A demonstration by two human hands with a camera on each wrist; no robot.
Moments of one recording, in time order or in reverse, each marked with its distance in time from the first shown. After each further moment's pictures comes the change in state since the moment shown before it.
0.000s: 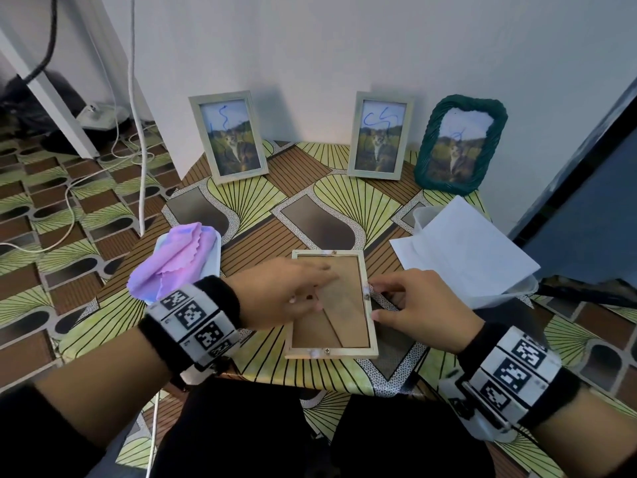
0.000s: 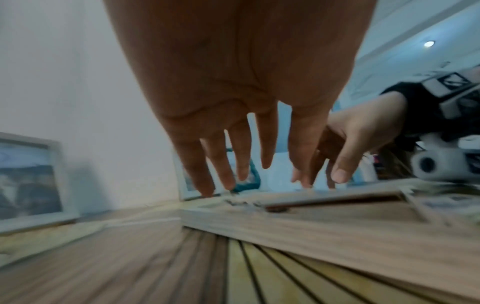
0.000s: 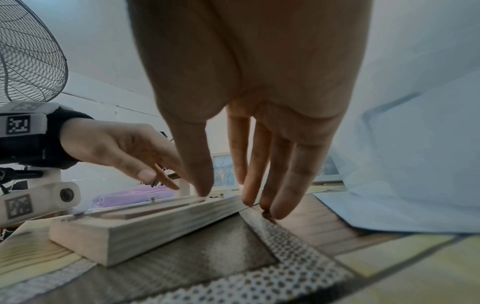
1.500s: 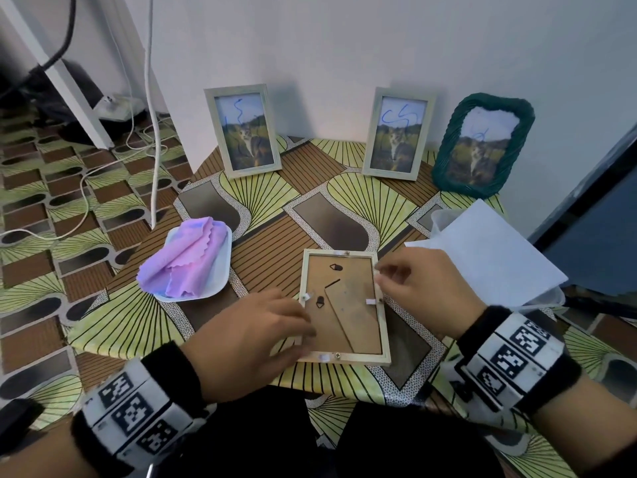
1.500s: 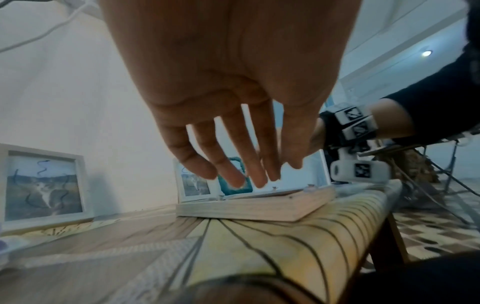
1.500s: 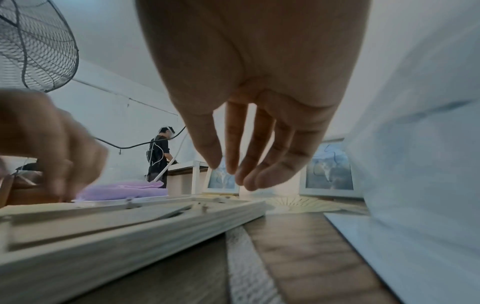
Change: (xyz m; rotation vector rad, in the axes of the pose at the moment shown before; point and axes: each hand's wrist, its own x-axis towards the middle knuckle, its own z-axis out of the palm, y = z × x) left_hand -0.068 0.022 0.023 -0.015 0.146 -0.050; right_hand 0.029 -0.011 -0.002 -0.025 0.169 -0.072
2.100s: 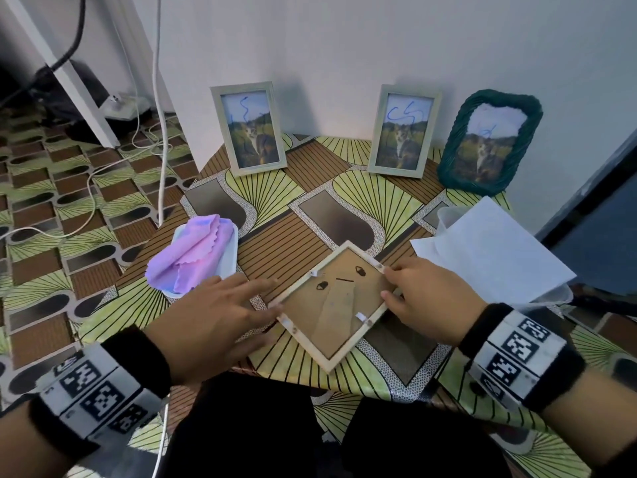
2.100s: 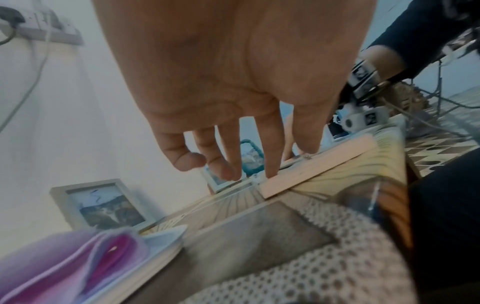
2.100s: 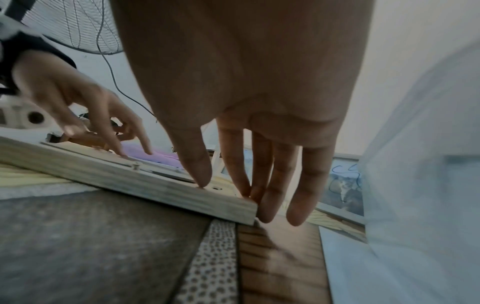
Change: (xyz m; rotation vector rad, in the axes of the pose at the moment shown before) left_hand -0.027 -0.033 -0.016 0.346 -0.127 -0.094; right_hand -0.003 0.000 0.006 -0.490 -0.286 -0.074
